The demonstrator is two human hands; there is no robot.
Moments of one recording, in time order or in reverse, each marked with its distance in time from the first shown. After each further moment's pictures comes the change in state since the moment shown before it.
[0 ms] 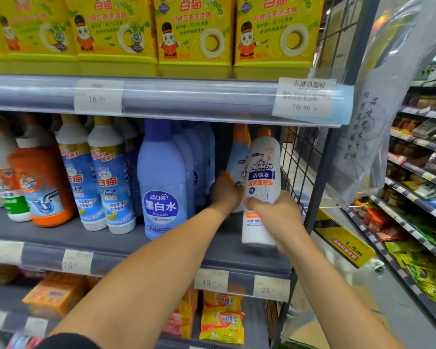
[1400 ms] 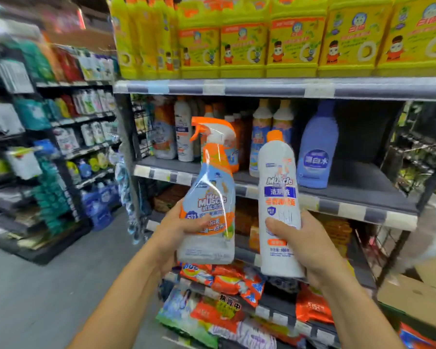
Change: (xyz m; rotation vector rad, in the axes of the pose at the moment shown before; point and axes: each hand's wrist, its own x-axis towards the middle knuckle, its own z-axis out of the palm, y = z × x) left_hand -0.337 -0.074 -0.476 -0.561 -0.149 -0.158; right_hand -0.348 -0.048 0.164 0.310 -0.498 -0.004
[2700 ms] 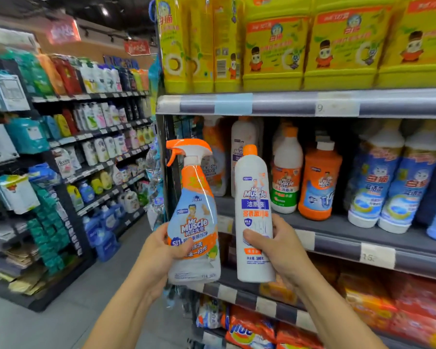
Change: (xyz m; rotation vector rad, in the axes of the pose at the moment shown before) left_hand 0.176 0.025 -0.283 0.029 0.210 -0.054; right_hand 0.237 0.067 0.250 -0.040 -0.014 -0.022
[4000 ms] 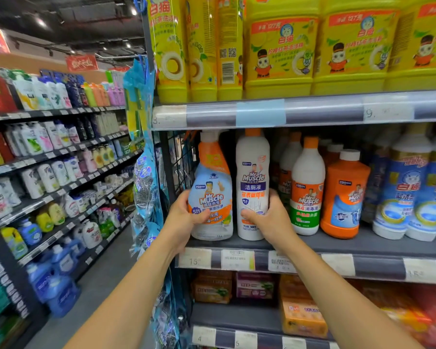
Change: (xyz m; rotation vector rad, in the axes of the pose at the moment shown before) left_hand 0.217 0.020 -0.003 0.017 -0.305 0.228; right_hand 0.158 0.015 0.041 -0.324 0.321 -0.232
